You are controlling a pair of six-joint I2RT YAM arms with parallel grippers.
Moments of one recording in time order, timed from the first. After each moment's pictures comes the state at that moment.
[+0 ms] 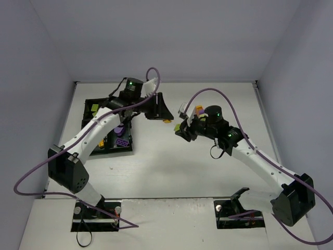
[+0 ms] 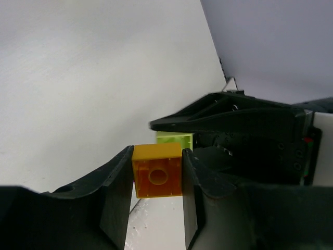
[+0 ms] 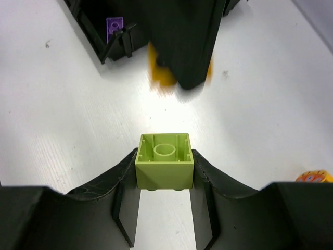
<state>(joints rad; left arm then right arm) -0.54 1.60 1.52 -0.55 0.66 -0.57 0.57 1.20 0.94 -0.17 -0.49 -0.33</state>
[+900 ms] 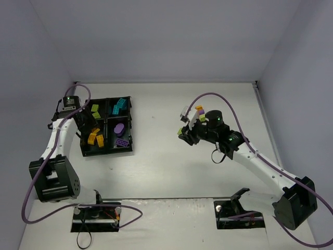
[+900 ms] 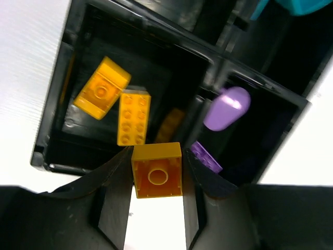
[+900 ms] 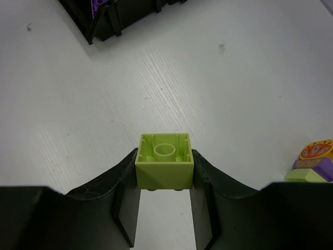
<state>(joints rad) 0.18 1.42 1.17 -0.72 0.12 -0.45 0.57 1.16 0.85 -0.19 -0.40 -0.30</state>
